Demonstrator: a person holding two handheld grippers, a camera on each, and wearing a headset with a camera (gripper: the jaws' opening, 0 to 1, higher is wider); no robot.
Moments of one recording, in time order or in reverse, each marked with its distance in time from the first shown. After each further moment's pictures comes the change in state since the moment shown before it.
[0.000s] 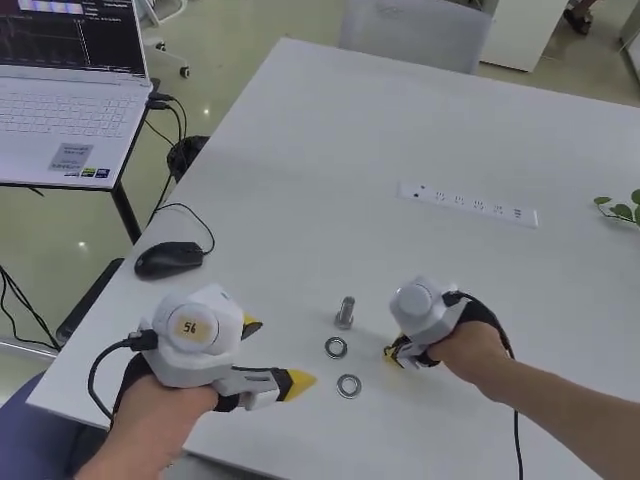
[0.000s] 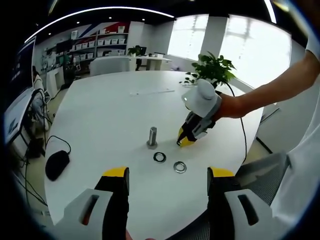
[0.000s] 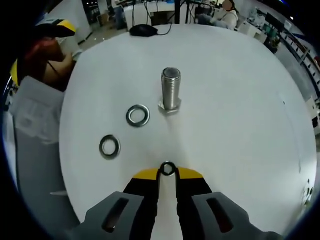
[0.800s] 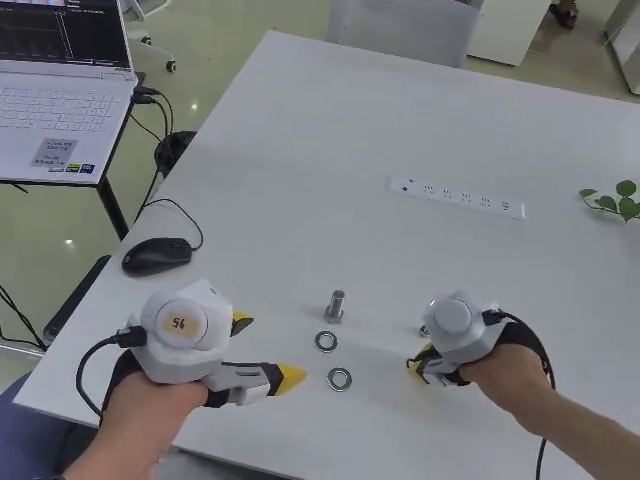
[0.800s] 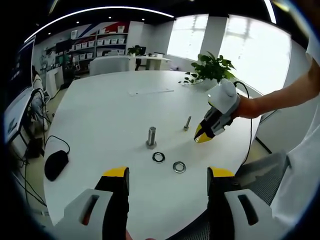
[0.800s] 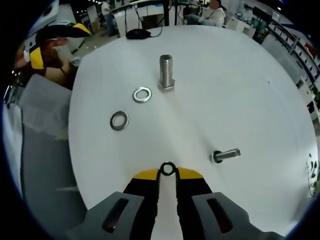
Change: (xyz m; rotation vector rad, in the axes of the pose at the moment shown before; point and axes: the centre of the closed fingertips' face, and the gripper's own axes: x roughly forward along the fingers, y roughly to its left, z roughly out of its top) left arm 0.003 -0.002 0.001 0.000 0.000 -0.008; right arm -0.044 0.002 -0.054 0.100 -0.031 -0.040
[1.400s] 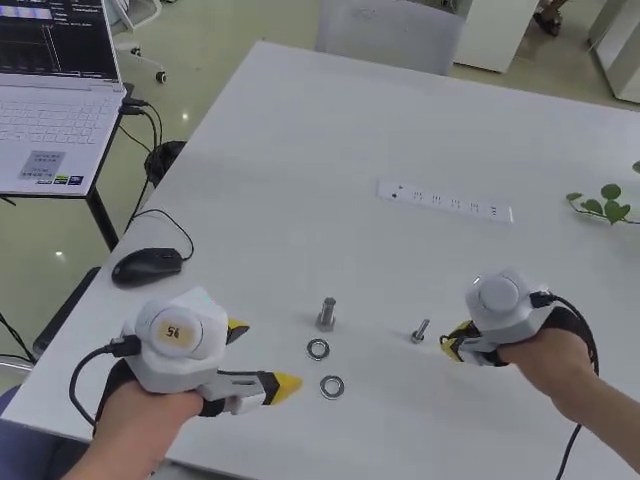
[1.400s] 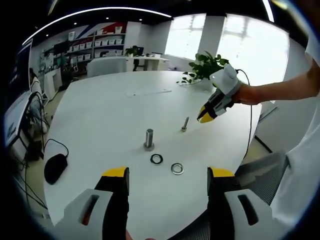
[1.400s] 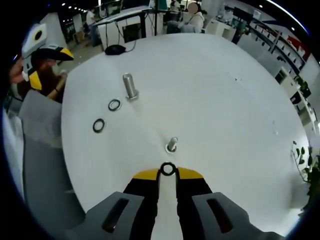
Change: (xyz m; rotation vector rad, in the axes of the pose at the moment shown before) left arm 0.001 -0.006 0.006 0.020 0.002 -0.011; right arm -0.049 -0.055 0.003 0.072 -0.060 -0.109
